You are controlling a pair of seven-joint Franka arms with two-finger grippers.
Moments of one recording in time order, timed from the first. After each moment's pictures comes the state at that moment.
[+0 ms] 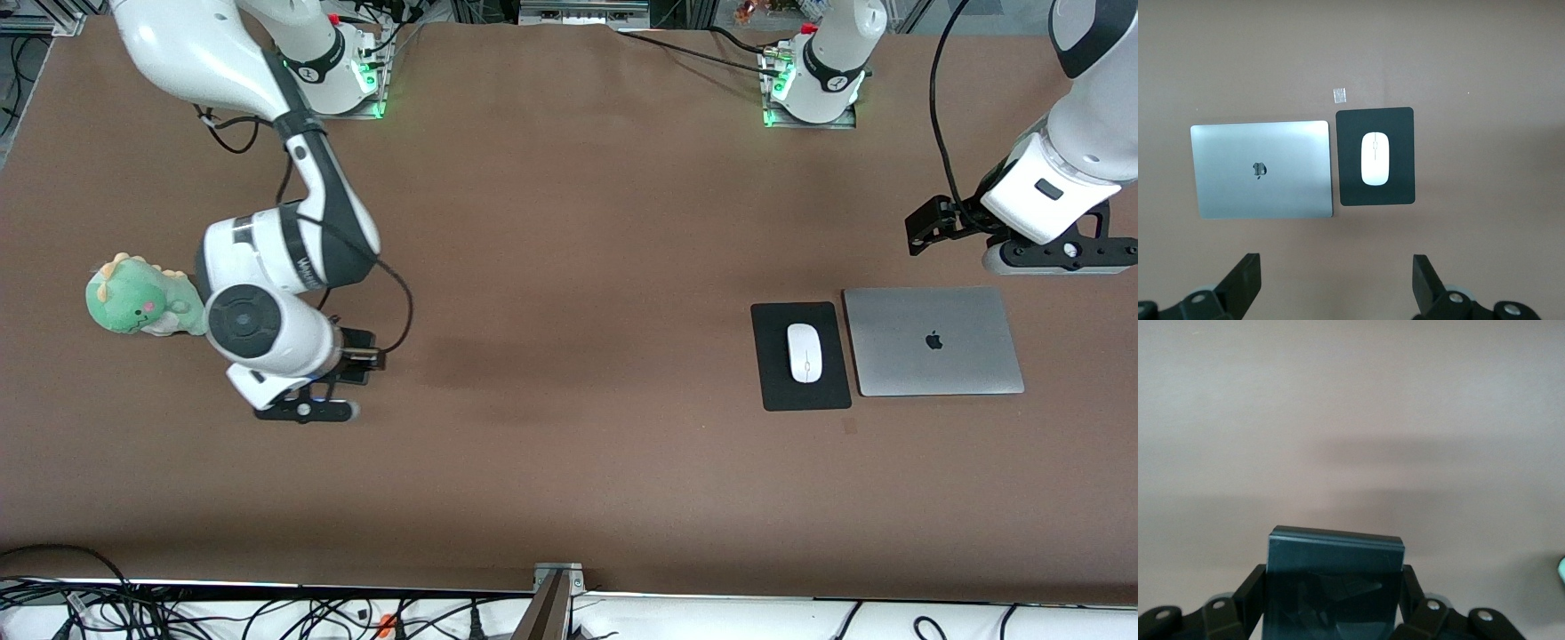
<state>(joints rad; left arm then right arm) -0.03 0.05 -0.09 -1.62 0.05 1.64 -0.14 0.28 0.62 -0.04 -1.40 -0.07 1.91 0.28</state>
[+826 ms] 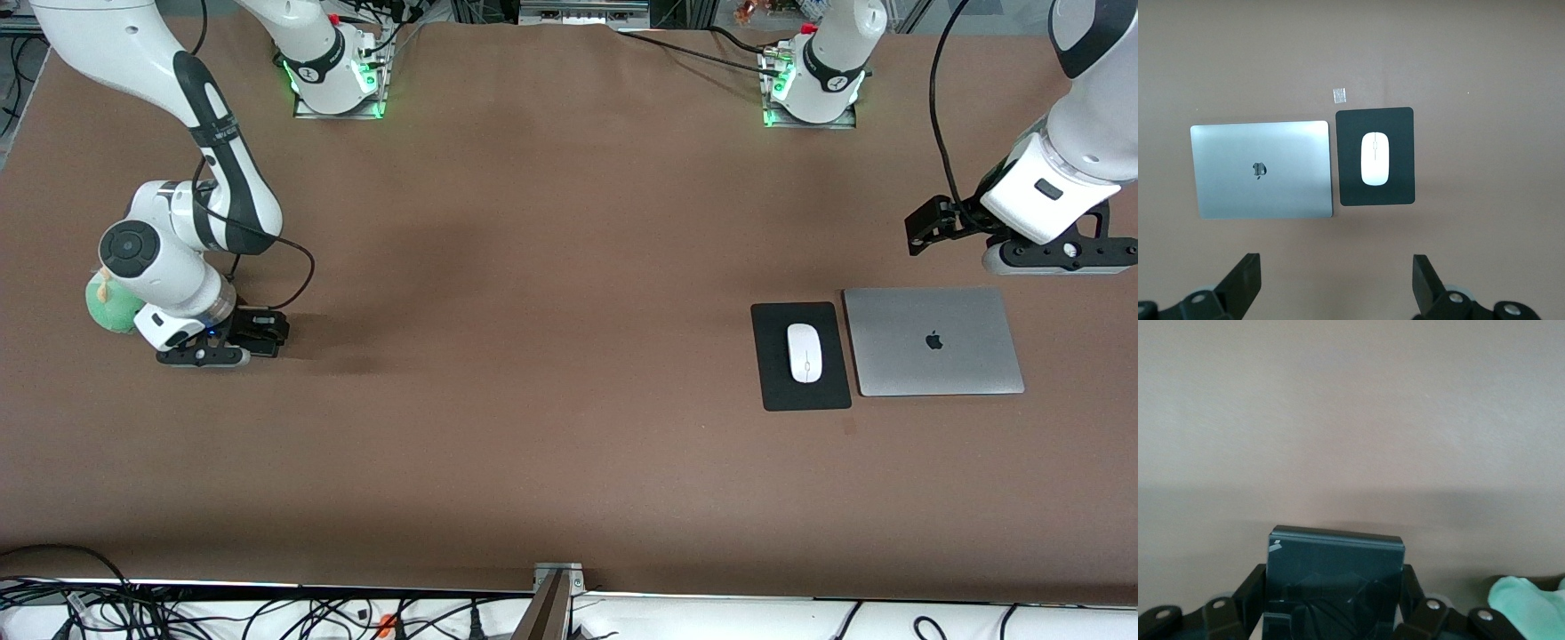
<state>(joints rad) -0.03 0.05 -0.09 -1.62 0.05 1.64 -0.14 0.07 0.41 -0.12 -2.13 -0.07 2.60 -0.02</state>
